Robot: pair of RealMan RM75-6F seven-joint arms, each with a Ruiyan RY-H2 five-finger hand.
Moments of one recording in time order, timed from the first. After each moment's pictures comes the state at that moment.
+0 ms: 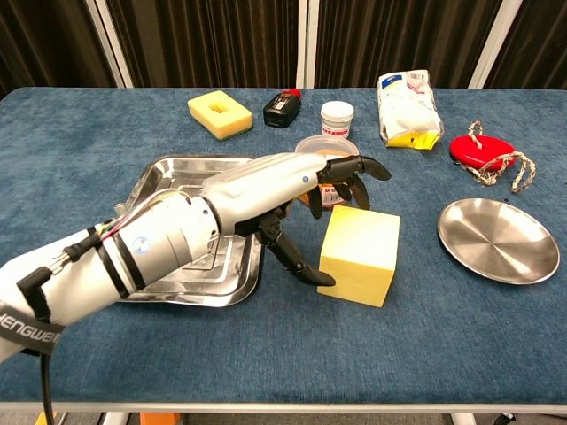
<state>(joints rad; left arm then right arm) -0.81 -1.93 -0.09 -1.20 1.63 1.05 -0.19 0.22 -1.11 0.20 -1.45 -1.31 1.37 0.26</state>
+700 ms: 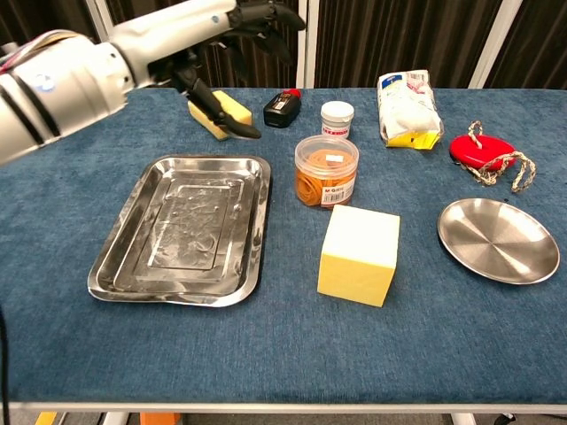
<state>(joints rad) -0.85 -1.64 -0.24 -1.36 1.50 1.03 -0.11 0.24 -1.10 0.22 -1.50 -1.30 1.34 0.20</state>
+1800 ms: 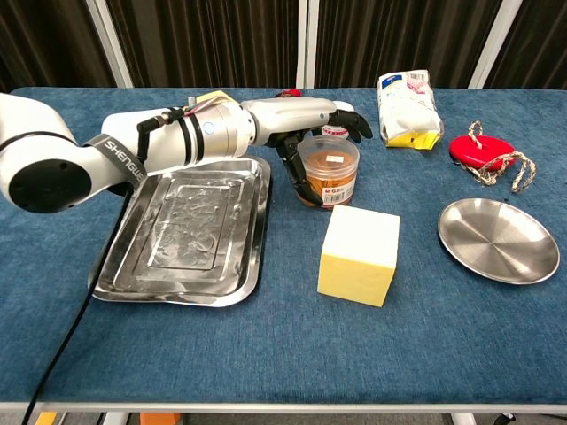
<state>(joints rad) -1.18 -1.94 -0.15 -0.76 1.55 0.72 -0.48 0.24 -1.14 0.22 -1.41 -1.29 1.30 0.26</state>
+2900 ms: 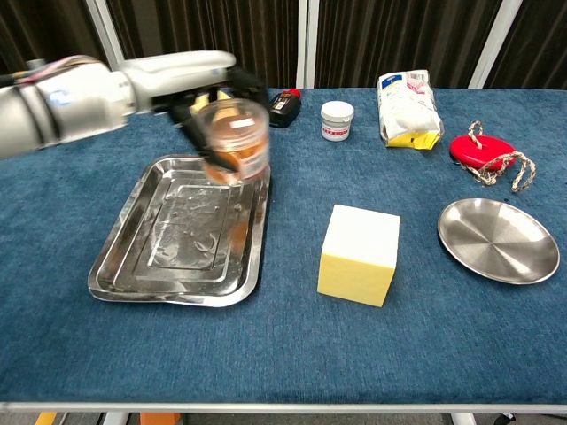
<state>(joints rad) -0.89 -1.55 -0.09 -1.32 1.40 0.95 -0.13 0.26 -1.15 0.22 -1.43 -1.30 1.27 0.22</state>
